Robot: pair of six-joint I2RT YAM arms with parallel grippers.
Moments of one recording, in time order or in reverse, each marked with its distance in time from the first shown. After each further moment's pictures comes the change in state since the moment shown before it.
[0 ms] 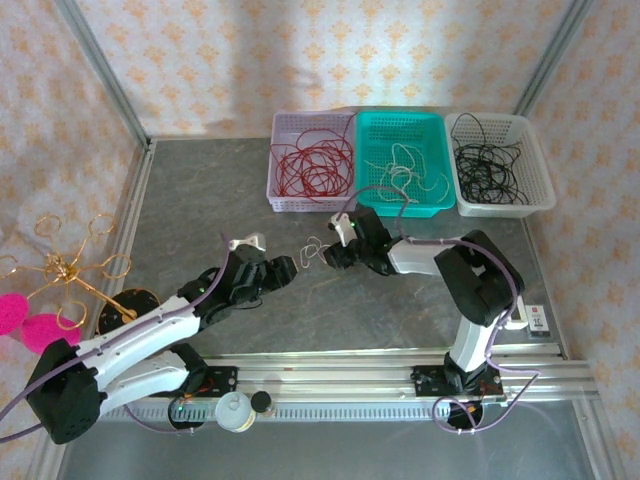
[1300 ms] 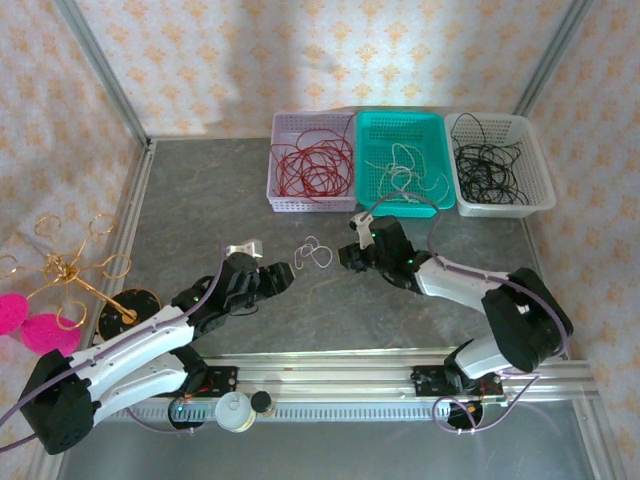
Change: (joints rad) left arm 0.000 -0.076 -0.080 0.036 0.028 0.019; right arm 0.009 -0.335 -0.201 -0.006 0.098 0.214
